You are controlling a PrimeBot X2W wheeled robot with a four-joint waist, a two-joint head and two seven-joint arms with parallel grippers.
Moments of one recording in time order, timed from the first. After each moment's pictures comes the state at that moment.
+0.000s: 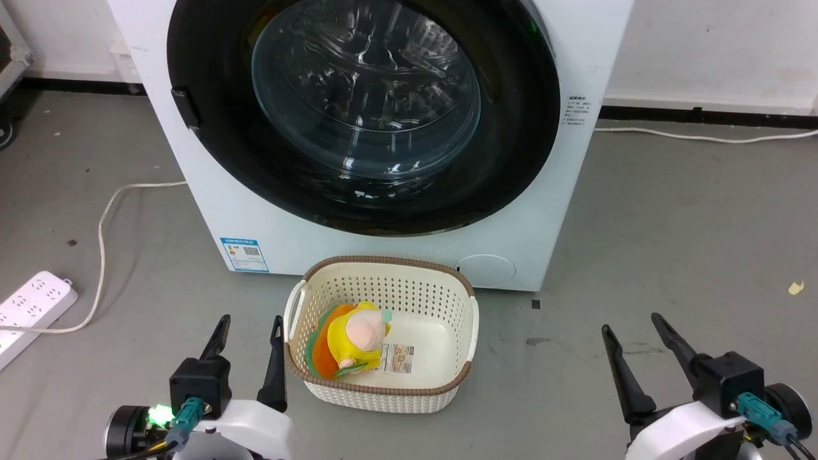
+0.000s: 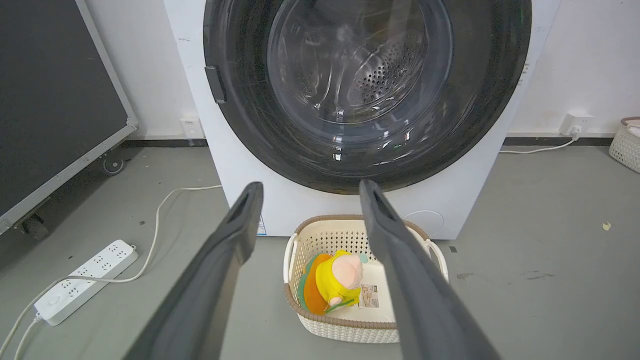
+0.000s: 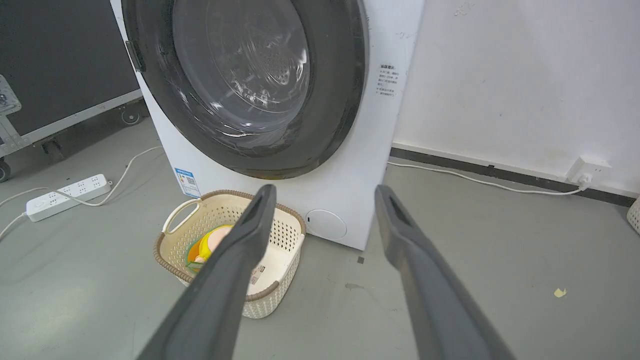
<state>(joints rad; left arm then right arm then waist) 0.00 0.05 -0.02 0.00 -0.01 0.01 -0.02 0.01 -0.06 0.00 0.00 0.02 0.13 -0.02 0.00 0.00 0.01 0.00</state>
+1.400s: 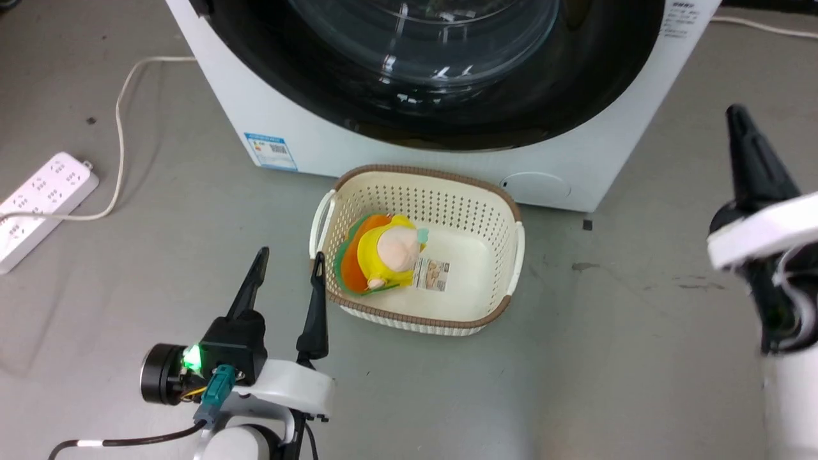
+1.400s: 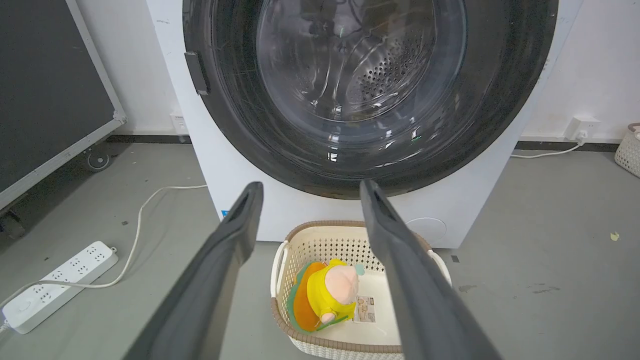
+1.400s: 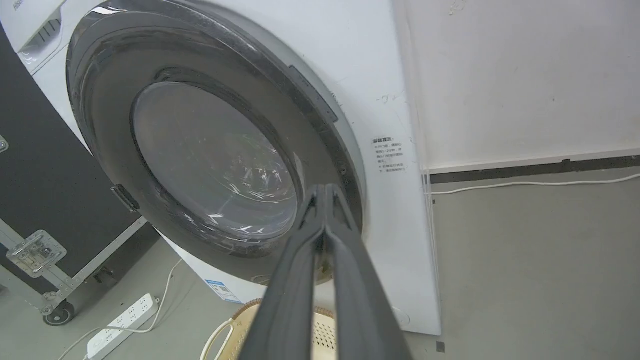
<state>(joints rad) -0.13 0.05 -0.15 -0.02 -0.05 0.06 -0.12 -0.50 -0.16 -0.10 0.16 0.46 0.13 0.06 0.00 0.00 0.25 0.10</state>
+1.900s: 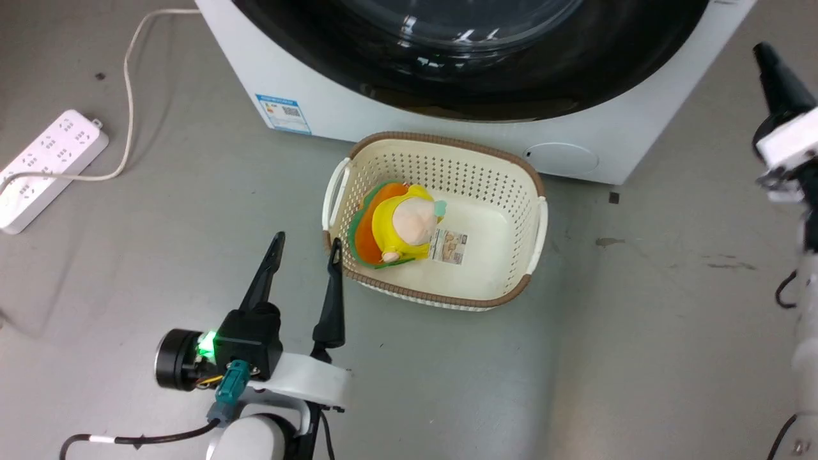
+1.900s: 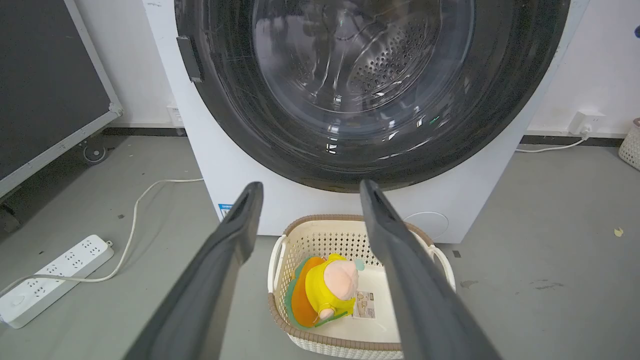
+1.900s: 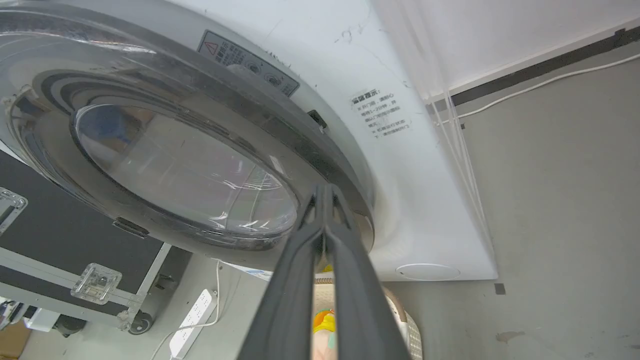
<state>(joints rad) -0.16 0.05 -0.20 -0.03 -0.06 0.08 -0.14 -0.80 -0.16 -0.24 0.46 0.63 0.13 0.29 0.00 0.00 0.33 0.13</state>
